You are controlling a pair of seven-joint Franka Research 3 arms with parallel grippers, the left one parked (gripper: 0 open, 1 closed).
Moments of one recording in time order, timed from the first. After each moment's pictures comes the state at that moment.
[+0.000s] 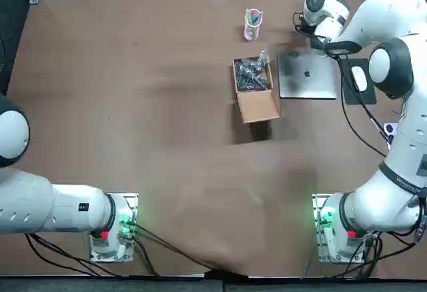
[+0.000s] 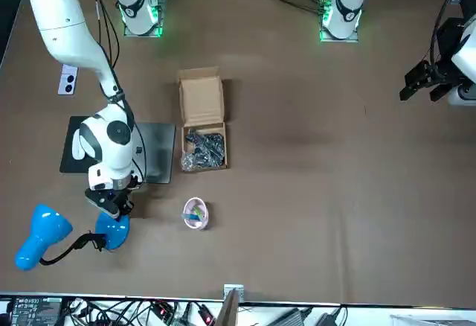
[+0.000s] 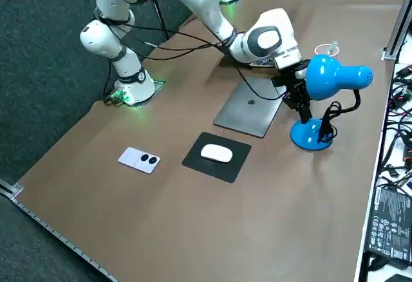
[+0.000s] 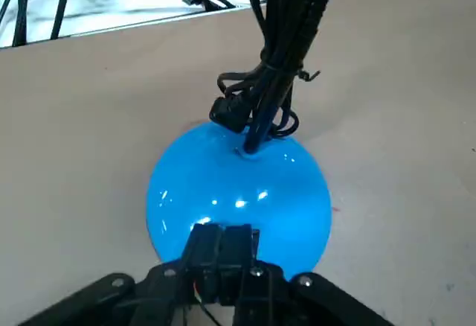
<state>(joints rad) 0.05 0.73 0.07 -1.66 -1.10 2.63 1.39</state>
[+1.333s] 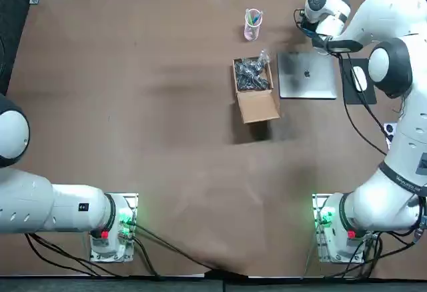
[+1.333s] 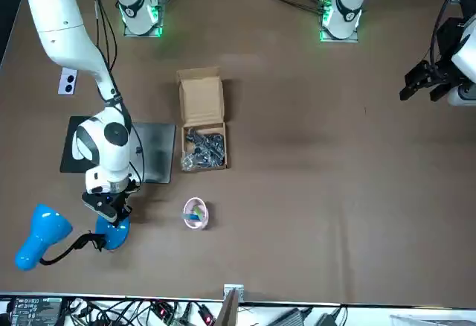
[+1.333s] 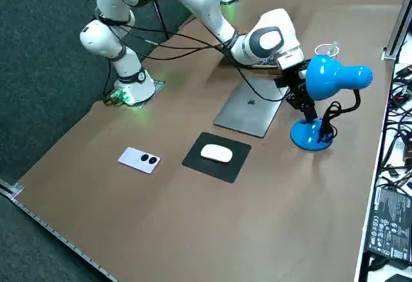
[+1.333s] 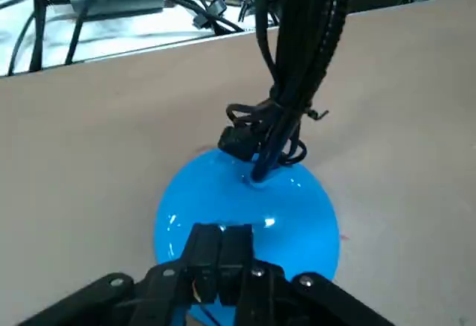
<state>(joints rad) 0.03 0.75 0.07 -1.62 -1.13 2.66 1.39</state>
